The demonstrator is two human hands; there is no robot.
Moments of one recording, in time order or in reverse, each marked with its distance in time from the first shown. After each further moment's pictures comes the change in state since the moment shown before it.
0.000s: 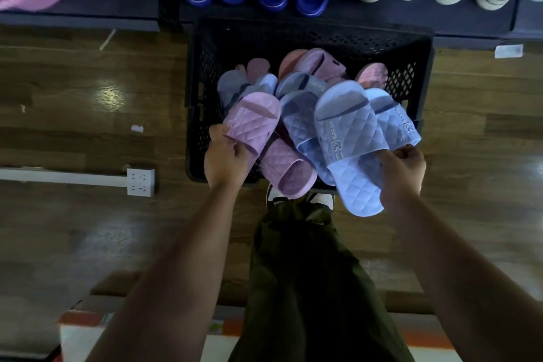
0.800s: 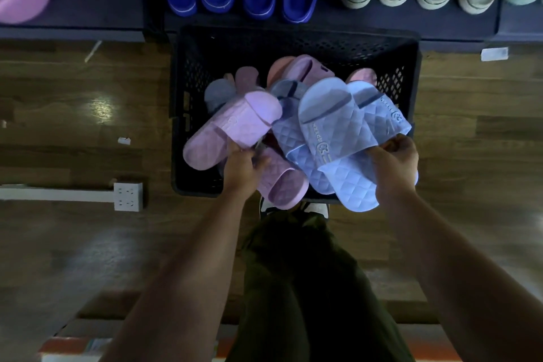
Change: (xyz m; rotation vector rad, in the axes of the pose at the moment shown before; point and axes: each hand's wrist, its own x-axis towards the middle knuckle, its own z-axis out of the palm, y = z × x) left_hand 0.012 -0.002 0.056 0.090 -0.379 0.174; right_hand 0.016 -0.011 0.005 -0.014 -0.044 -0.109
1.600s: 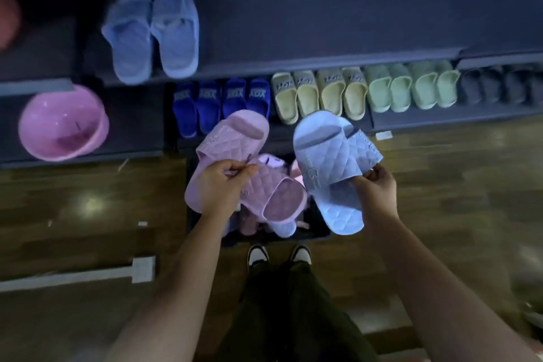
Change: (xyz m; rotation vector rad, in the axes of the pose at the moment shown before) left_hand -0.175 0.254 -0.221 -0.319 0.335 0.262; right_hand -0.130 -0.211 -0.171 0.172 -0.001 -0.109
